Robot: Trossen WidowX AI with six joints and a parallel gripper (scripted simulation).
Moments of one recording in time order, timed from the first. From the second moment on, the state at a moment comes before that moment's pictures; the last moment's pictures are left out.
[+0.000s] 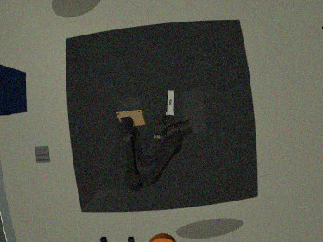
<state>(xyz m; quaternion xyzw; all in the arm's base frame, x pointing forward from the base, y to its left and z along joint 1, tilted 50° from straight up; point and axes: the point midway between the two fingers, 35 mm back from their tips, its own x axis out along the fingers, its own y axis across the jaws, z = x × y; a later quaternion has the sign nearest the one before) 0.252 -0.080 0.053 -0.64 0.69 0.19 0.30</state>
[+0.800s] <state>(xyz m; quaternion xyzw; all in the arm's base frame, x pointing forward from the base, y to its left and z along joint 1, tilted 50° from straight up) 0.247 -0.093 0.069 -0.63 0.69 0.19 0.30</state>
